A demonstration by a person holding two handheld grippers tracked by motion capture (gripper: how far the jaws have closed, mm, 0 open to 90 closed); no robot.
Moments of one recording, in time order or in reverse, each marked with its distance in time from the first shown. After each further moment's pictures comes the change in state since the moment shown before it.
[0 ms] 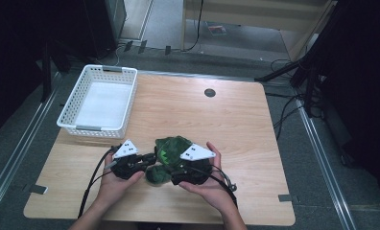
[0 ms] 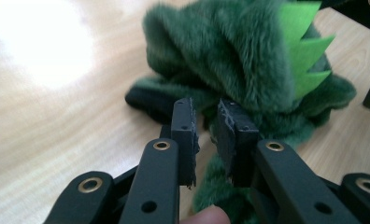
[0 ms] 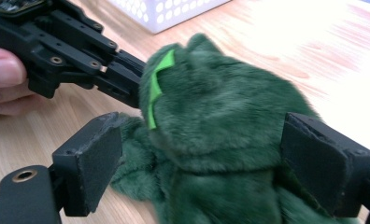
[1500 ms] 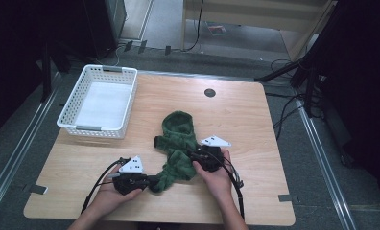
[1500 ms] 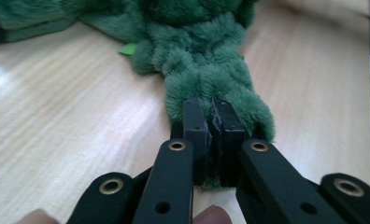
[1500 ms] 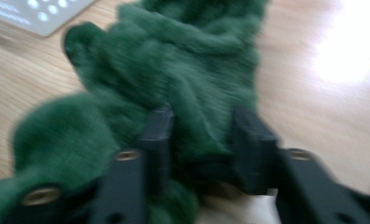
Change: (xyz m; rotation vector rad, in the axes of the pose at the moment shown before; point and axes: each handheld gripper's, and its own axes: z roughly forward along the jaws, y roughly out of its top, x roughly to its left) left arm -0.018 -0.025 -0.003 0.190 -0.240 0.204; right arm -0.061 -0.035 0.015 0.018 -0.144 0.325
